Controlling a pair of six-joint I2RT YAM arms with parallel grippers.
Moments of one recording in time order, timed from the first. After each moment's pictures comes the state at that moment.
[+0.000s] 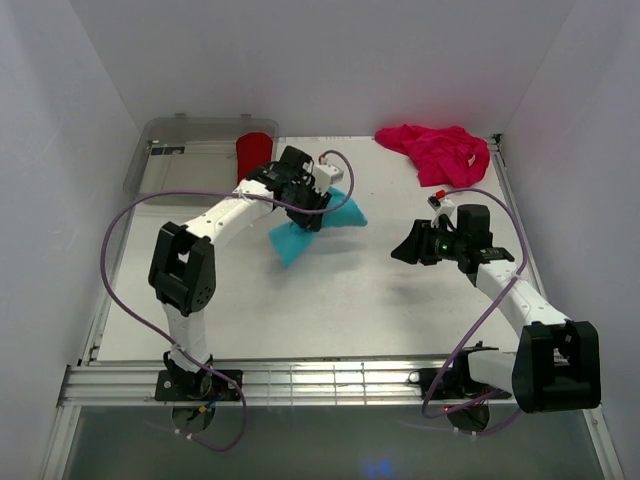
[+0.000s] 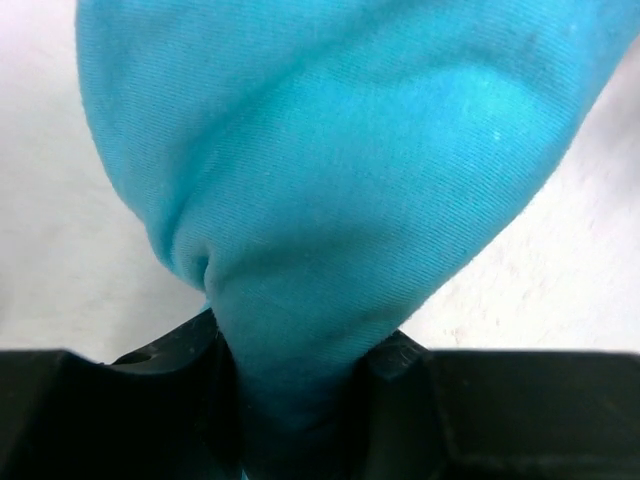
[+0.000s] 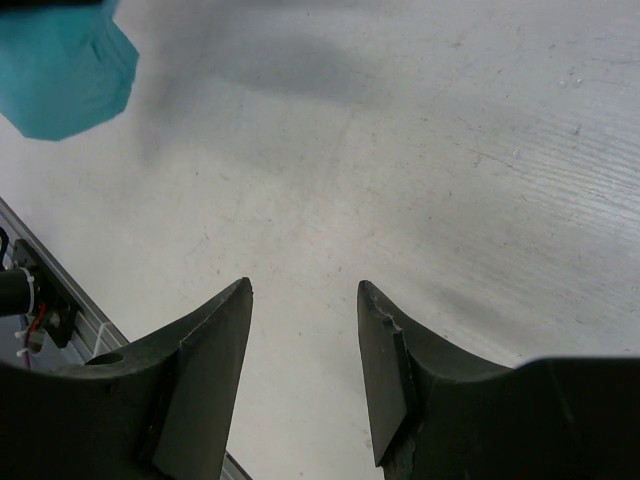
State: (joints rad) left arm -0.56 1.92 1.58 -0.71 0.29 0.20; right arm 0.11 1.19 0.66 -0.17 -0.67 0.22
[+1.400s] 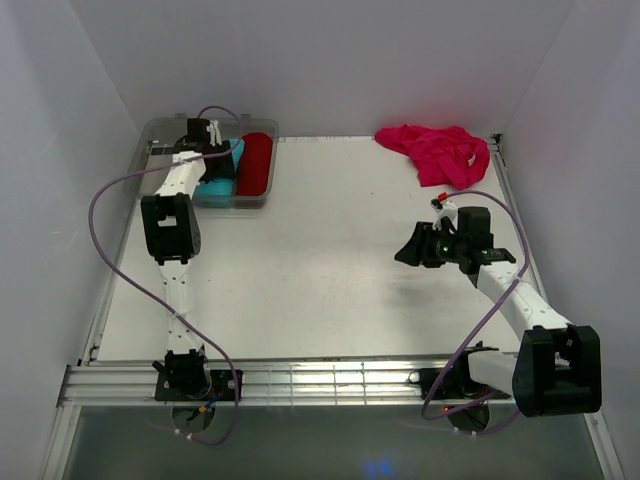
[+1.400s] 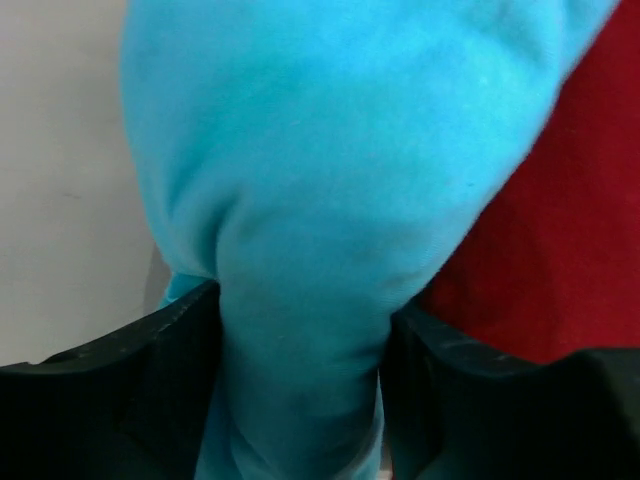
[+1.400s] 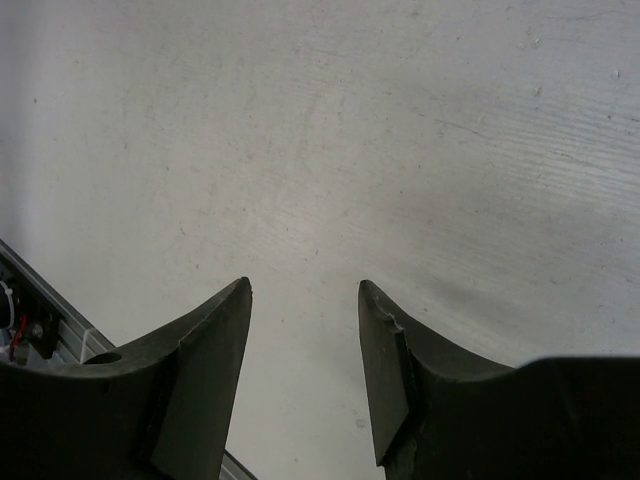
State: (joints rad) left arm 0.03 2.47 2.17 -0.58 0.07 -0.09; right arm 0.11 1.17 0.66 -0.24 -0.60 0.22
